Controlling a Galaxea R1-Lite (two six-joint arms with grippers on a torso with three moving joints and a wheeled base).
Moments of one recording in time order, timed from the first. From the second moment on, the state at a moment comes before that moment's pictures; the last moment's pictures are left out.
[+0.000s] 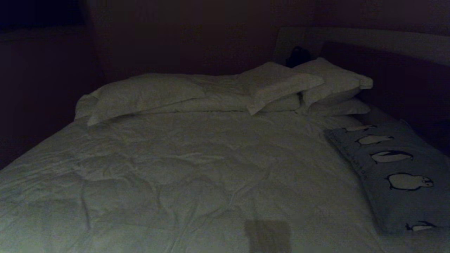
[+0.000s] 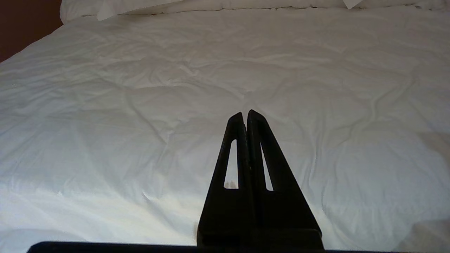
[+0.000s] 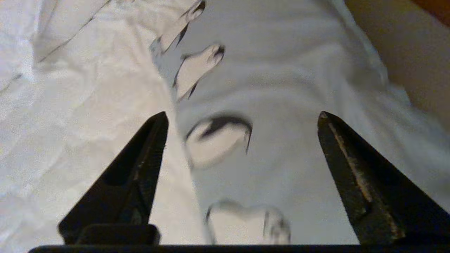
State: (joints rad) left arm 0.00 0.00 0.00 0.00 0.01 0.00; right arm -0.68 1.98 -1.50 -0.04 0.38 0.22
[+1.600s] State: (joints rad) left arm 0.00 0.00 0.00 0.00 0.01 0.00; right arm -0.22 1.07 -1.18 0.82 0.45 0.34
